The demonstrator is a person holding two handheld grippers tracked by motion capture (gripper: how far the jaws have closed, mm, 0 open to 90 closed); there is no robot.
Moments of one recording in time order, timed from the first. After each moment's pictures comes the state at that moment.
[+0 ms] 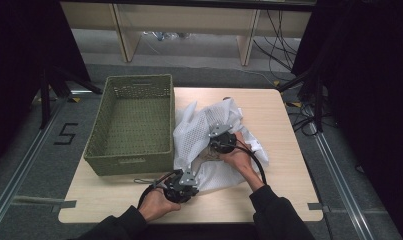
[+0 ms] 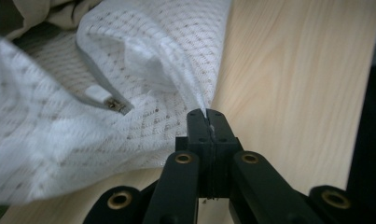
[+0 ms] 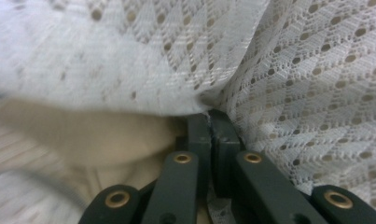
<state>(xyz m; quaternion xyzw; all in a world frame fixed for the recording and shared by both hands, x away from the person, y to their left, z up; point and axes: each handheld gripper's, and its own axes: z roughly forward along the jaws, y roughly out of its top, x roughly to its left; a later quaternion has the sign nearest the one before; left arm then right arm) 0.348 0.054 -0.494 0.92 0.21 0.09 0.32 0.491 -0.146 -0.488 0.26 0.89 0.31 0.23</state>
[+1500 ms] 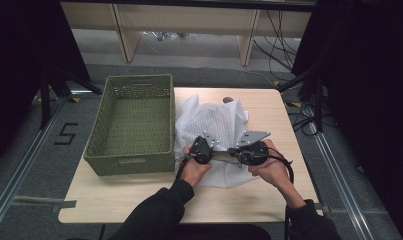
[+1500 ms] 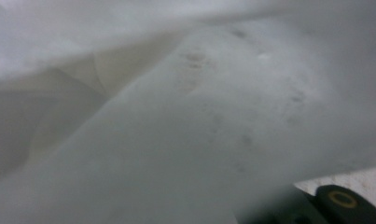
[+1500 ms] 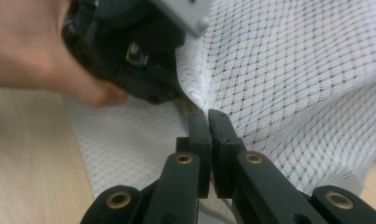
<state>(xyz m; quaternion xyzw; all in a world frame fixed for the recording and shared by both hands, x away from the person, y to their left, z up) 0.456 -0.026 -0.507 0.83 0.37 0.23 0.35 0.418 -0.211 -0.426 0.23 0.89 0.36 0.18</state>
